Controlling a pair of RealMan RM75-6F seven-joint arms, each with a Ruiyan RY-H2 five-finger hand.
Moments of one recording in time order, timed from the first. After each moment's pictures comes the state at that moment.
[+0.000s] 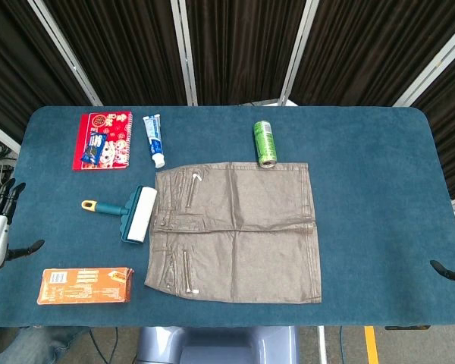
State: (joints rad) left arm -0.30 -1.02 0.02 -1.82 1.24 1.51 0.16; right arm 0.05 -0.87 0.13 -1.73 -1.42 1.49 0.08
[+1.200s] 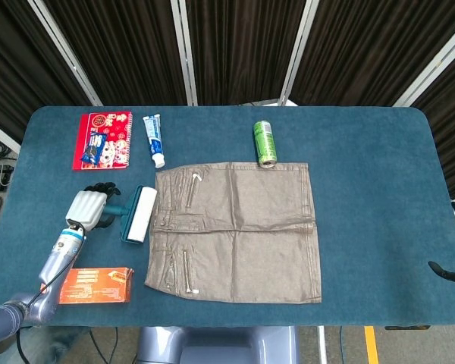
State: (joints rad) left arm -0.60 -1.56 -0.10 -1.08 1.21 0.93 0.09; right arm 0.07 -0.88 0.12 -1.74 -1.38 1.45 0.04
